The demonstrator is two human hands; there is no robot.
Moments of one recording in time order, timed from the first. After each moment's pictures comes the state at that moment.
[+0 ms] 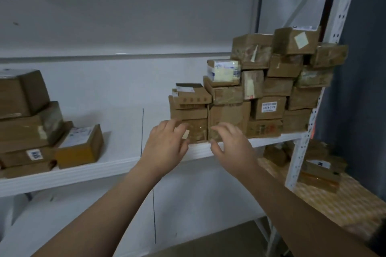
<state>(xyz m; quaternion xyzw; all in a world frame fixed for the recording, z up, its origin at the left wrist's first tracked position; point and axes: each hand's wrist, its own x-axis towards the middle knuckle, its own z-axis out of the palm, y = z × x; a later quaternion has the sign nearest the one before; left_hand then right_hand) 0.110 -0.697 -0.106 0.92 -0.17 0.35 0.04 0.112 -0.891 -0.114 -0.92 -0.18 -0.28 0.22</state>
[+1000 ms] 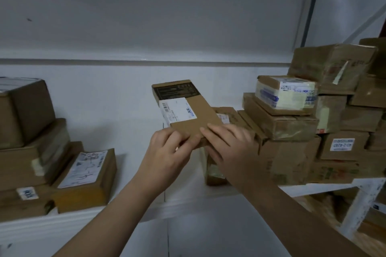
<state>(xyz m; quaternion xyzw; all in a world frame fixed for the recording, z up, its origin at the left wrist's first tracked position) 0.237 -0.585 -0.103 0.74 -0.28 0.61 0.00 0.264 -0.776 -0.096 -0.76 -0.35 -0.54 0.12</state>
